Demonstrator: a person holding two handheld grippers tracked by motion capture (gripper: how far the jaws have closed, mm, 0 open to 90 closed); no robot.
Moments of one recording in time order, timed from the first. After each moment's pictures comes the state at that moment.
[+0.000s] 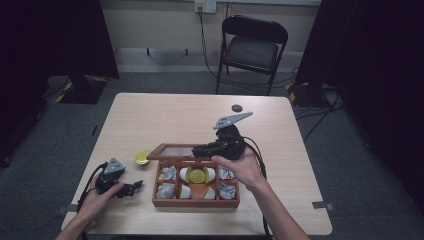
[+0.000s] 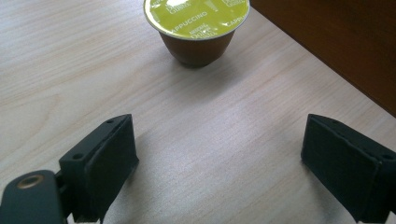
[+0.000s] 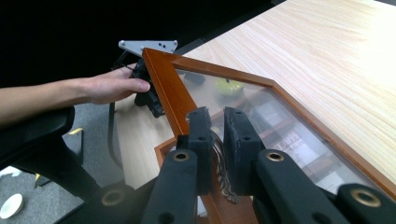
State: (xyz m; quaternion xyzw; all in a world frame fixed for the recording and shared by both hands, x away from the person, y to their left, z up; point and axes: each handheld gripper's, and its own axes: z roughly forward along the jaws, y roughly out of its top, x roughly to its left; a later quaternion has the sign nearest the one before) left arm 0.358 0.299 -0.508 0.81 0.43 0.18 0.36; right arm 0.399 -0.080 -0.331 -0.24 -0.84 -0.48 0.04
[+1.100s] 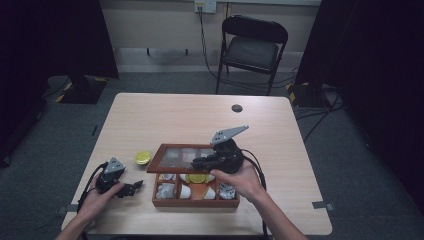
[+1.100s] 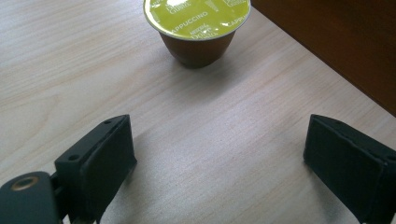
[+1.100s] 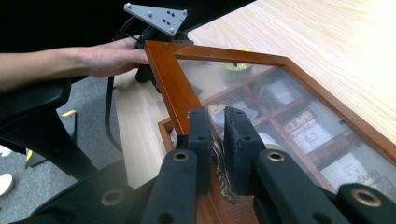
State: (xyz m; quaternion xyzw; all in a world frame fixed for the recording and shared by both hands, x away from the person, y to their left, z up) left arm 0.359 0.298 -0.508 0.81 0.43 0.17 0.36; right arm 0.376 -0.077 -0.351 -0.22 -0.86 -0.46 0.03
